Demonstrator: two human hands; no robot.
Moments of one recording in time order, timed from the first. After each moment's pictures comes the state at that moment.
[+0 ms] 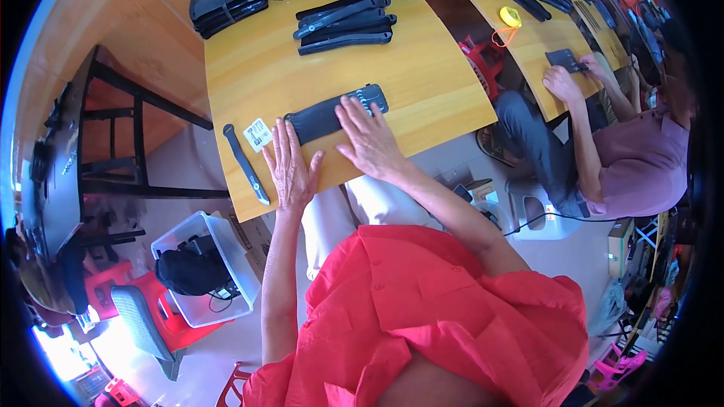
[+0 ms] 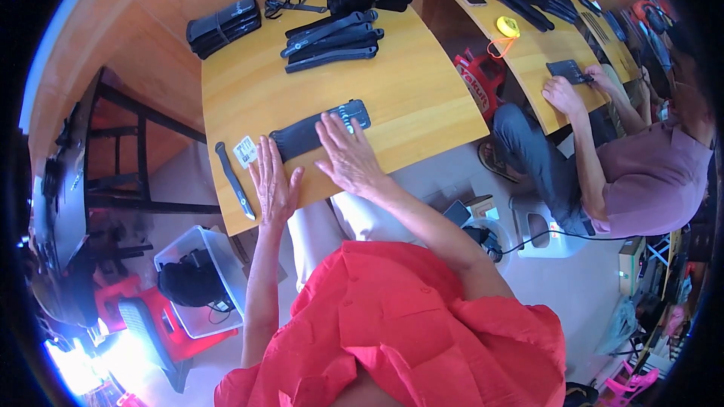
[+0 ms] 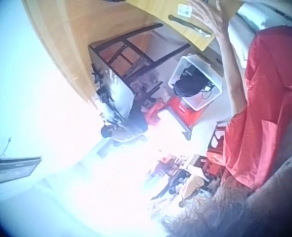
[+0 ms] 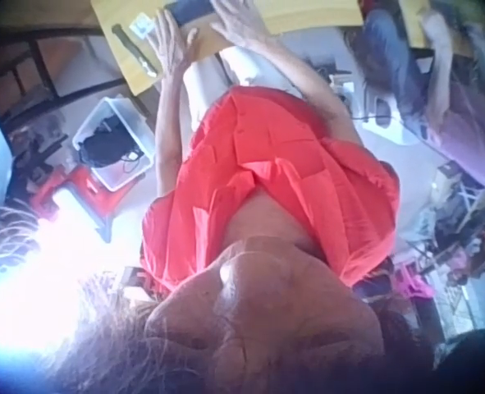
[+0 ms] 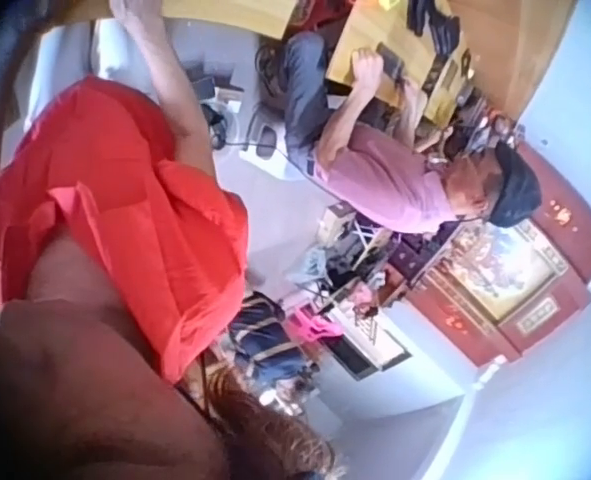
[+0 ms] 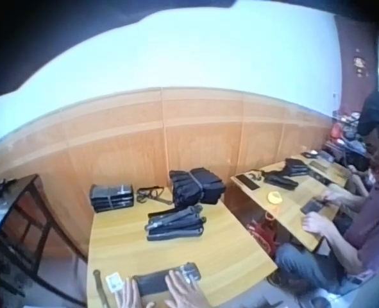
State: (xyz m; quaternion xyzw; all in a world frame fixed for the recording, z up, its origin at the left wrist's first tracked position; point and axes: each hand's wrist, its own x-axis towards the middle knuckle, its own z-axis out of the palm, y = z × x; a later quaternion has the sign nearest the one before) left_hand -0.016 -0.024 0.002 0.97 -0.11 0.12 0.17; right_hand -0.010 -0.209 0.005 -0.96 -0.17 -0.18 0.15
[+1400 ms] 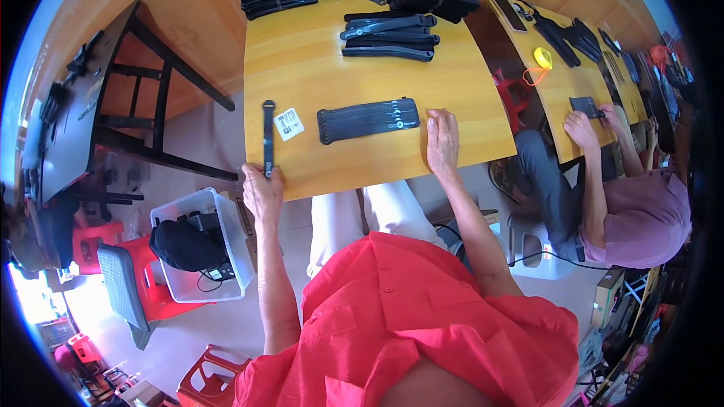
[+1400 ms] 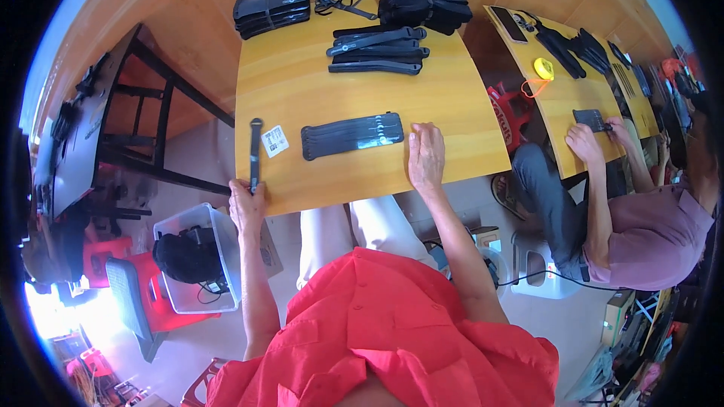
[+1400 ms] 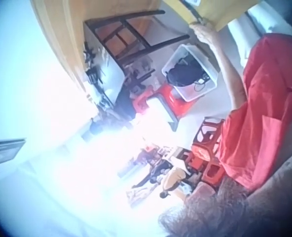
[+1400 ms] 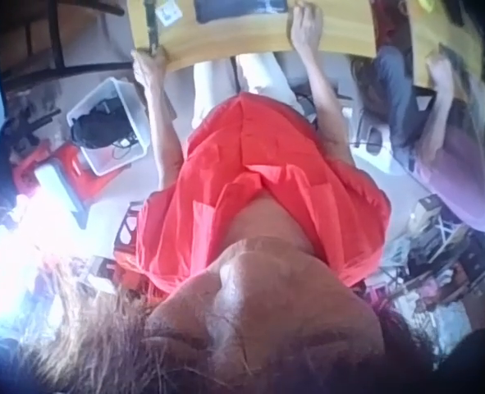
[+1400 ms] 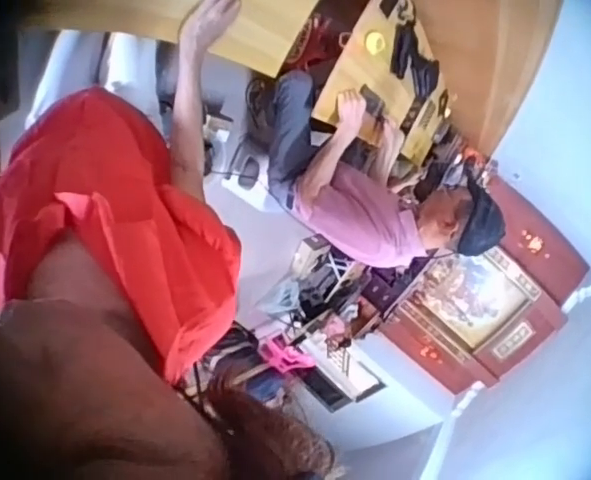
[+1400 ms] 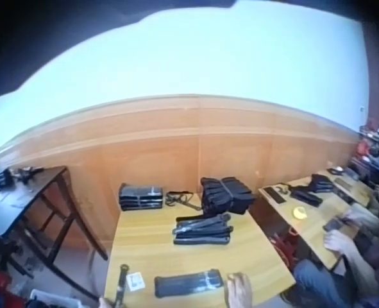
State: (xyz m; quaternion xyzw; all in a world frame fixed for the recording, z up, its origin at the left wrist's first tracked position) left_hand -0.043 0.051 0.039 0.93 0.25 0.06 0.25; right_hand -0.001 -0.273 -0.015 -0.91 0.01 -0.25 0.34
